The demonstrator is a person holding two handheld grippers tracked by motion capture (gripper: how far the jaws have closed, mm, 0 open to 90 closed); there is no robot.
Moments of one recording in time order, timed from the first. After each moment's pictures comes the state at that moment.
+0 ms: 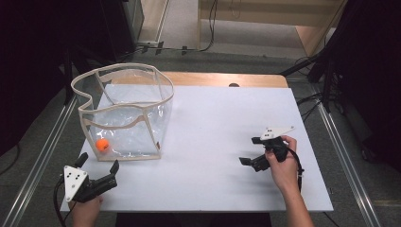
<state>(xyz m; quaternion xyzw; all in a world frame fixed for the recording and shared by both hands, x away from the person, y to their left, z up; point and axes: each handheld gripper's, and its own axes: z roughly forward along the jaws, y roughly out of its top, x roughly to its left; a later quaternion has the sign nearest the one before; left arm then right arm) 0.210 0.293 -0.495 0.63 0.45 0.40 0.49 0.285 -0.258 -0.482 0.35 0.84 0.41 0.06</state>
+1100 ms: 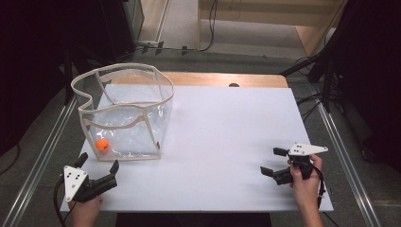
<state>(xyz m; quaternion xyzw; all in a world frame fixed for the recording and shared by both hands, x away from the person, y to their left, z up) 0.210 0.294 -0.495 0.63 0.45 0.40 0.49 0.235 -0.318 -0.502 0.40 0.79 0.47 0.09</state>
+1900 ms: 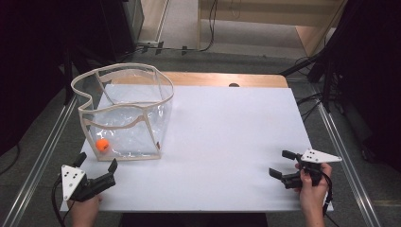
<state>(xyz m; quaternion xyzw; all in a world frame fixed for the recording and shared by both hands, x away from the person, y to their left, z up) 0.211 0.297 -0.494 0.62 0.46 0.40 0.49 0.217 -0.341 -0.513 0.42 0.74 0.51 0.11</state>
